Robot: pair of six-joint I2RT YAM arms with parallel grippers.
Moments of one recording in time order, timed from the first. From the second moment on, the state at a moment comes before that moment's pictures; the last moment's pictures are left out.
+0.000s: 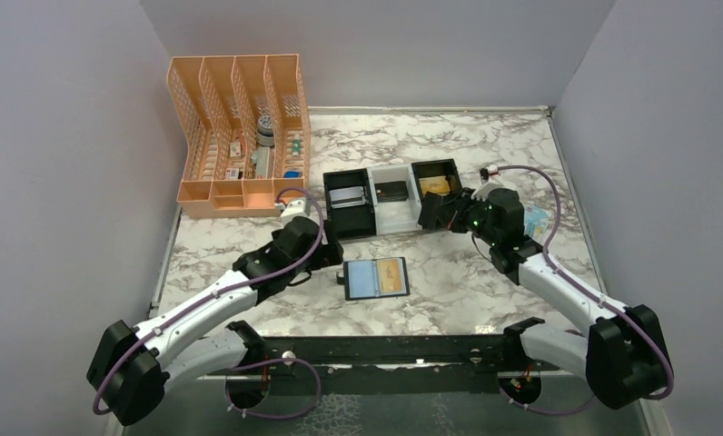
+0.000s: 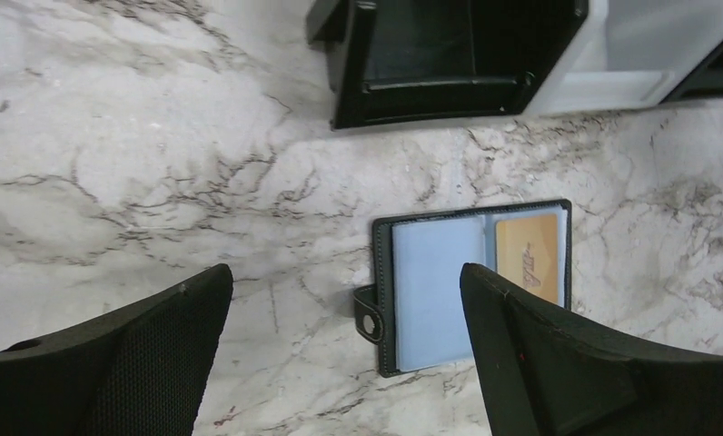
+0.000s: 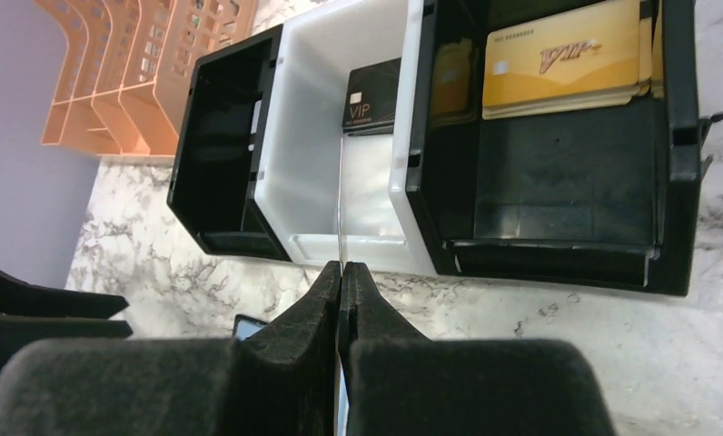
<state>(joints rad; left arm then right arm) -0.76 0.99 0.59 -0.37 -0.28 -0.78 0.35 1.10 0.52 0.23 -0.20 0.58</state>
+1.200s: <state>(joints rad) -0.64 0.95 0.57 -0.41 -0.22 -0.73 0.53 1.48 0.85 0.29 -0.20 -0.44</state>
